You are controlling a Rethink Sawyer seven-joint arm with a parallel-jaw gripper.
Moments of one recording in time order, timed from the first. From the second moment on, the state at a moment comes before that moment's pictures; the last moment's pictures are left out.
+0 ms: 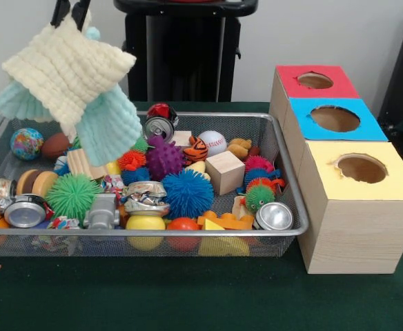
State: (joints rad) arm -0.43 -0.88 0.19 1.34 -0.58 1.16 1.49
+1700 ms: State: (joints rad) arm -0.43 -1.21 0.20 1.88 -0.27 0.86 1.49
